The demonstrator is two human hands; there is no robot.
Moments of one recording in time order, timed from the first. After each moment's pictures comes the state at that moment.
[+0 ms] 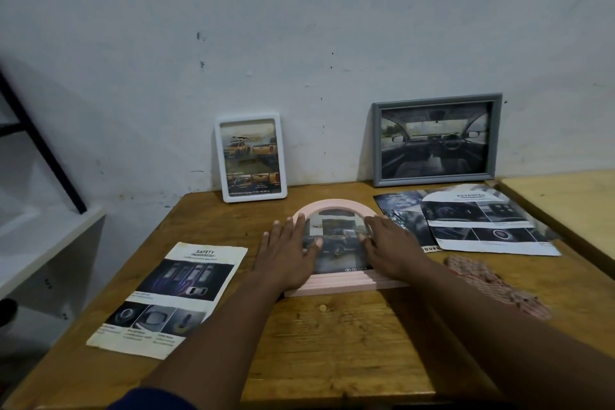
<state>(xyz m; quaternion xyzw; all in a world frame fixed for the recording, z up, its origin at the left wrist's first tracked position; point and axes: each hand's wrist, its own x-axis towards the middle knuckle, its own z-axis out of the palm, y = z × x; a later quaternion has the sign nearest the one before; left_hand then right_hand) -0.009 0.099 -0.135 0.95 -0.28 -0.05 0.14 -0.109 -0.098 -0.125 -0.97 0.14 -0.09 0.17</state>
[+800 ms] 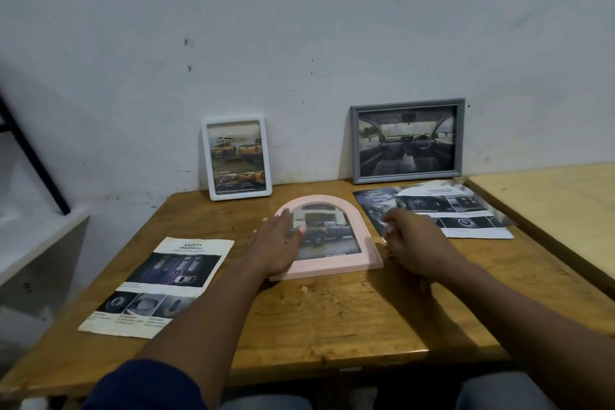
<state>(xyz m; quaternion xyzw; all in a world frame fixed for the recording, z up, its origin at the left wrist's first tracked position) -0.032 0.103 -0.120 0.93 -0.28 -0.07 0.23 -0.200 -0.106 -0.086 -0.94 0.19 -0.16 0.24</state>
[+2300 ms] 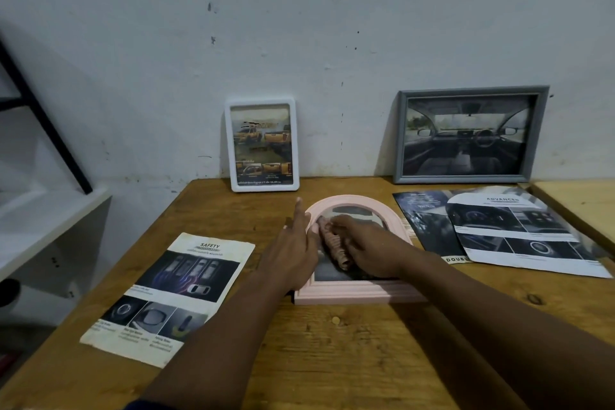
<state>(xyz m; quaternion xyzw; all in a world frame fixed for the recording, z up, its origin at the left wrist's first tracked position) -0.008 0.103 -0.126 0.93 -0.25 -0.04 0.26 -0.064 -0.071 -0.112 -0.98 -0.02 0.00 0.22</state>
